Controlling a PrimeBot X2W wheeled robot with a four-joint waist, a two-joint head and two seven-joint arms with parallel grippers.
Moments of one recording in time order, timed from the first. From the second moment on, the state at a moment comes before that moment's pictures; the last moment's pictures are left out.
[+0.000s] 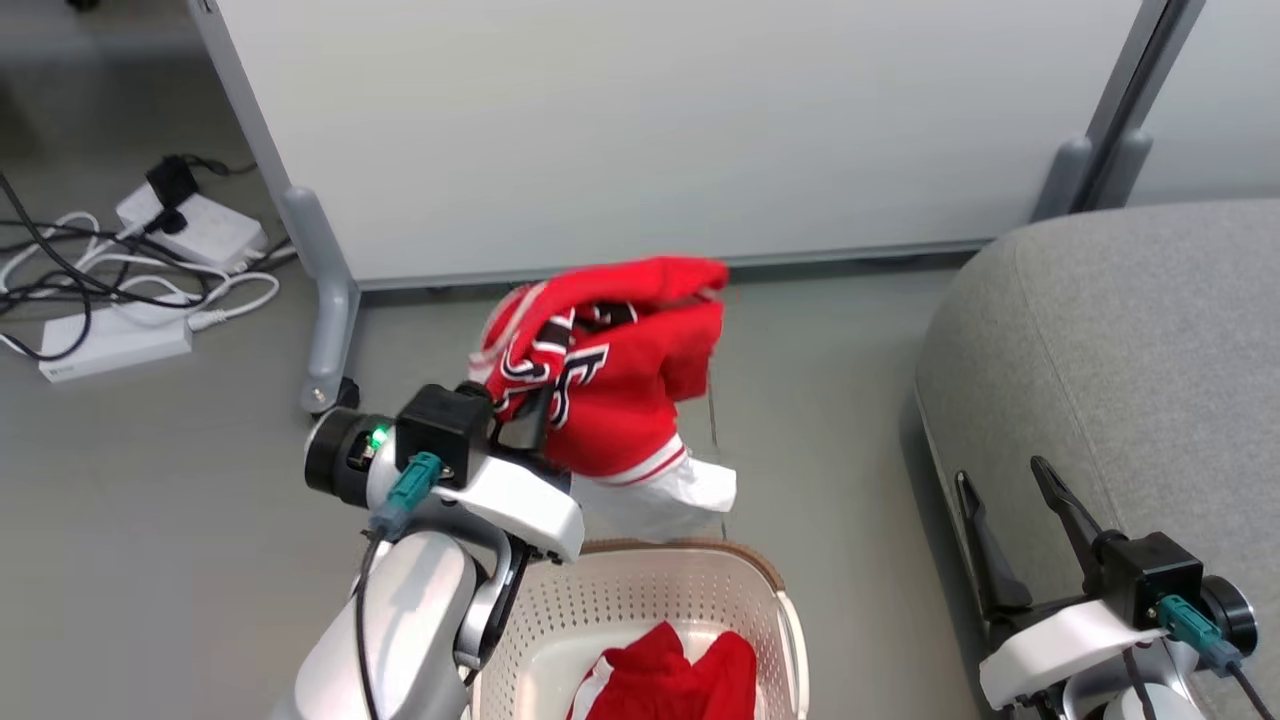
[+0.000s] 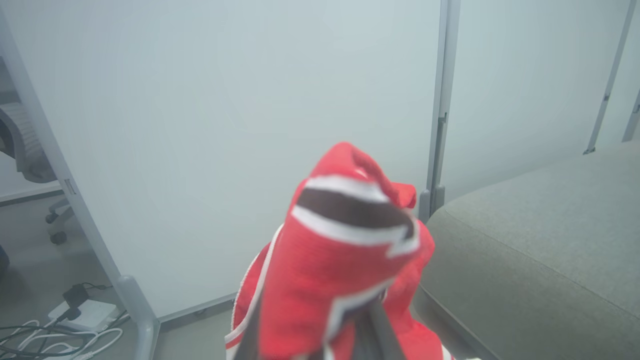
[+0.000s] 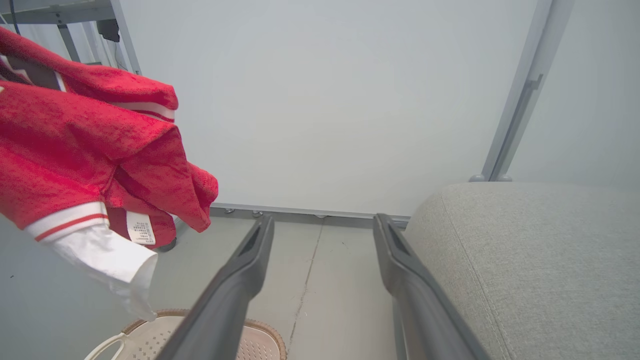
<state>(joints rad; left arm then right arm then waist) -0.48 0.09 -0.56 0.49 -0.35 0.13 -0.26 -0.13 -0.08 0.09 0.34 0.11 0.13 -0.26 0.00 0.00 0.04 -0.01</state>
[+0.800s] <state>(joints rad) -0.34 0.05 -0.46 -0.20 -0.22 0.02 -0.26 -0.05 -0.07 0.06 0.30 0.12 0.13 -0.26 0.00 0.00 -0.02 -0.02</state>
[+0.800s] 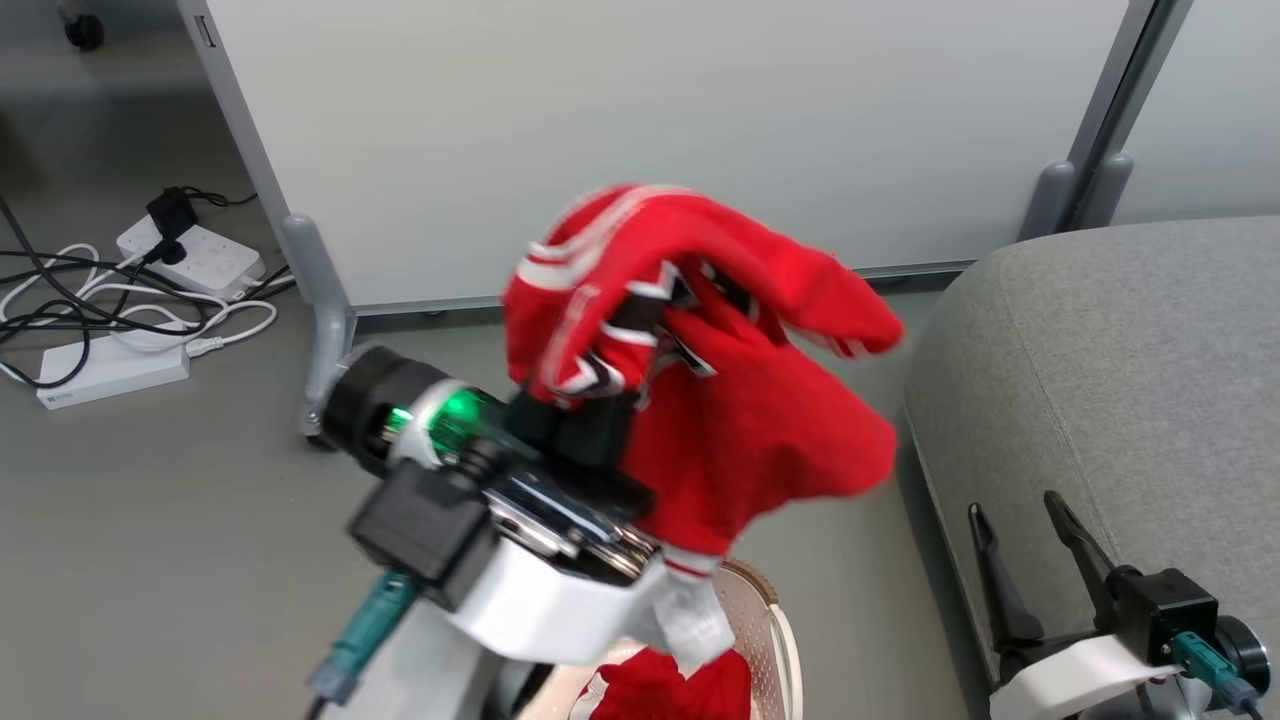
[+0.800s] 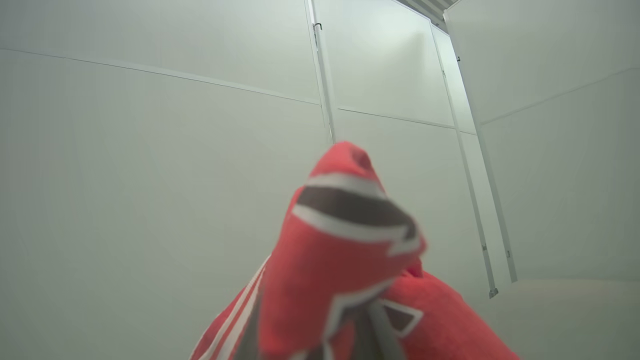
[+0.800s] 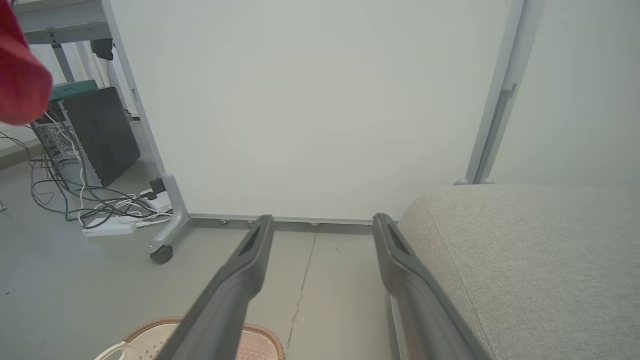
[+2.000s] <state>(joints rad) -0.33 0.05 -0.55 -0.03 -0.23 -0.04 -0.26 -0.05 -0.41 0.55 -0.18 0.22 0.13 -0.26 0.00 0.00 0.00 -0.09</state>
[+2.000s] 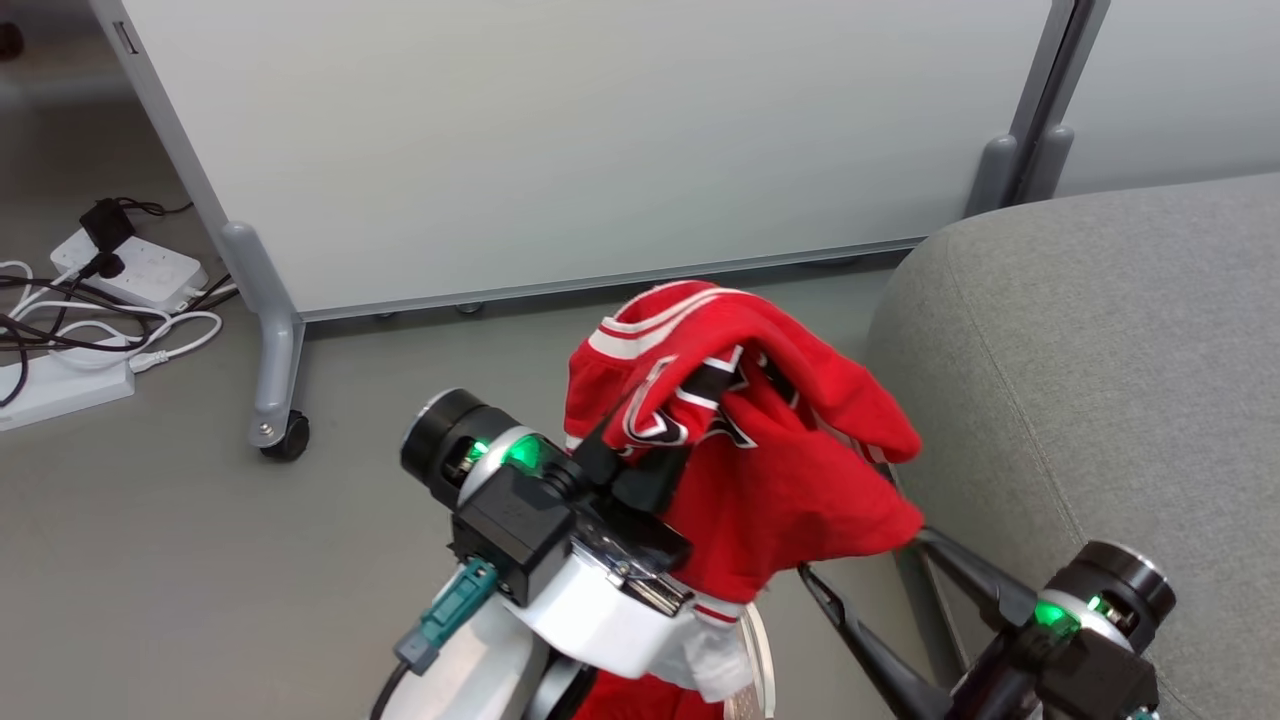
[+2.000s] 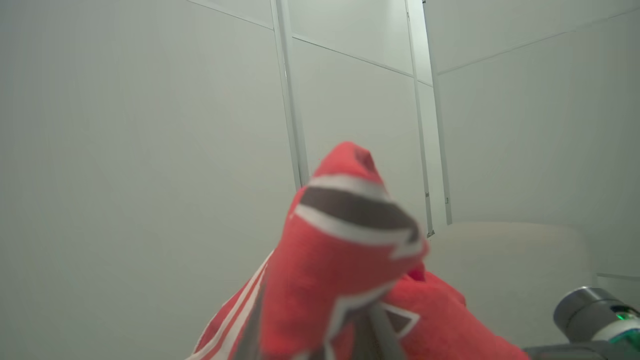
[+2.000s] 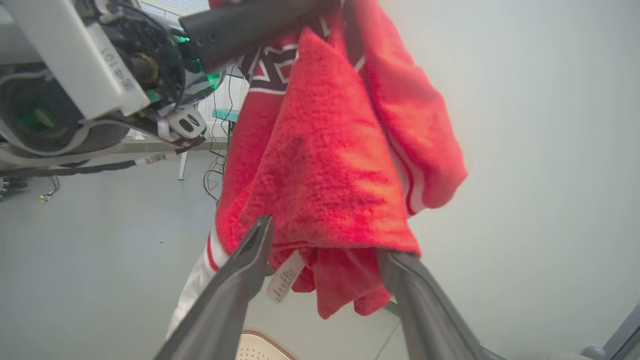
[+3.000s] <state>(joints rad) -0.35 0.05 -0.81 0.04 -0.35 -0.10 -0.26 -0.17 -0.31 0.56 -0.03 0.13 0.13 -0.26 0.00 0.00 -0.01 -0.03</state>
